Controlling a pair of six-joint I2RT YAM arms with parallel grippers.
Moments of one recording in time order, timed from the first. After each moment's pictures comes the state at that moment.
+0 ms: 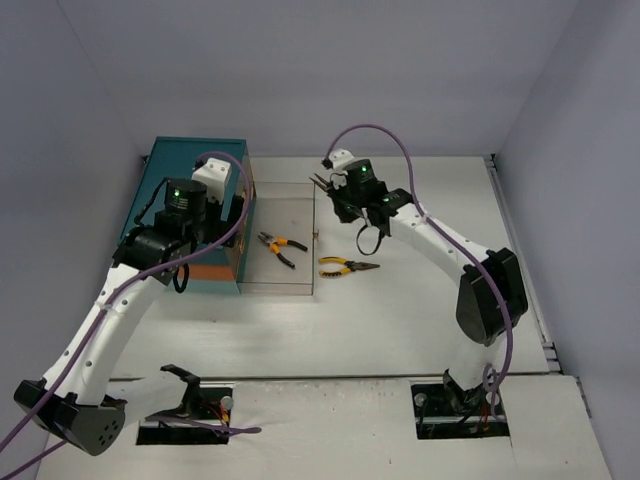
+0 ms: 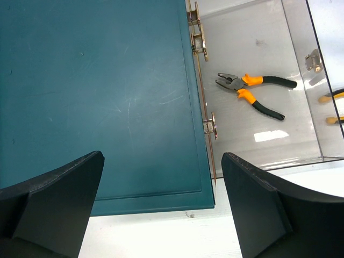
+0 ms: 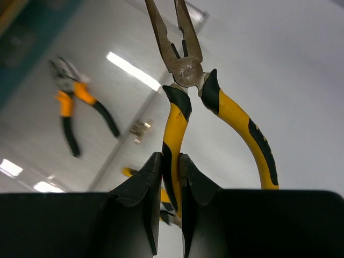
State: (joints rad) left arm -0.39 1.12 1.32 -0.80 -0.29 0.04; right arm 0.57 1.76 1.44 -0.35 0.03 -0.02
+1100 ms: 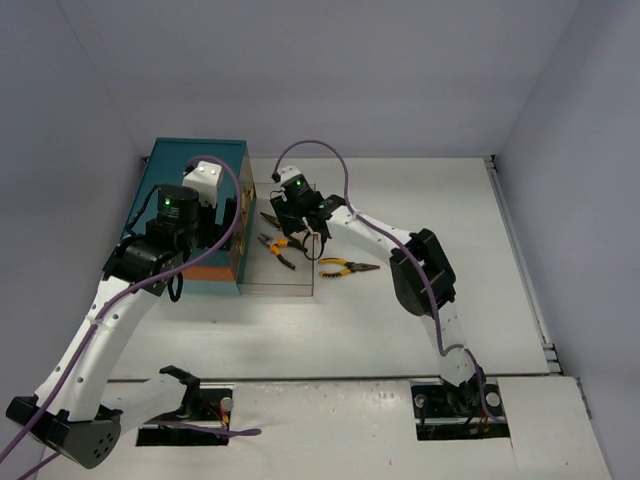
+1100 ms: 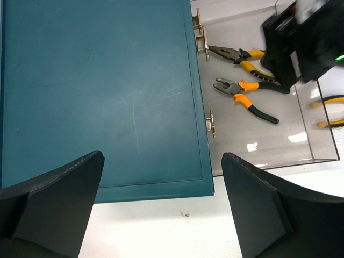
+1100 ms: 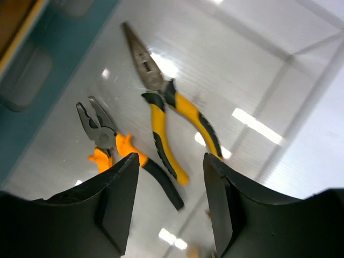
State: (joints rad) left arm -0.39 1.06 1.30 -0.80 -0.29 0.01; right arm 0.74 2.21 1.81 -0.34 0.15 0.15
